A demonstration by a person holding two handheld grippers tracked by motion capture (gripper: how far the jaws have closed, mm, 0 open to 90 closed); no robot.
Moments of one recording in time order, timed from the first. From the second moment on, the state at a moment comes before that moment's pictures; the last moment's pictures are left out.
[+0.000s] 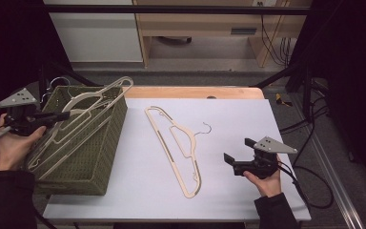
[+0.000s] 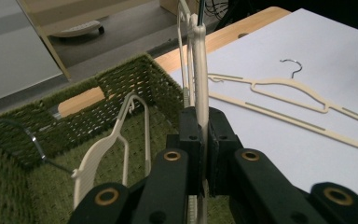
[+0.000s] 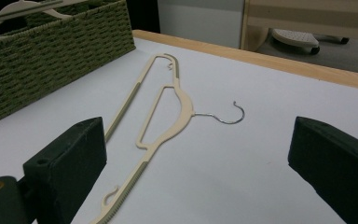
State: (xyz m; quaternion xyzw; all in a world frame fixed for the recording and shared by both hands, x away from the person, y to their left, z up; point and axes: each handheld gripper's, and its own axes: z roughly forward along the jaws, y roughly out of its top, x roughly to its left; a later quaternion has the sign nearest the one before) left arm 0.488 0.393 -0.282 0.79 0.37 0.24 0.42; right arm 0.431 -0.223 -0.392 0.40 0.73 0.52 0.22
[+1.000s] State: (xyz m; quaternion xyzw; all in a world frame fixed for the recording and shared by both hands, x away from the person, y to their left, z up) left arm 0.511 0.418 -0.362 0.78 0.47 0.19 0.36; right arm 0.431 -0.224 -0.392 0.40 0.73 0.51 0.22
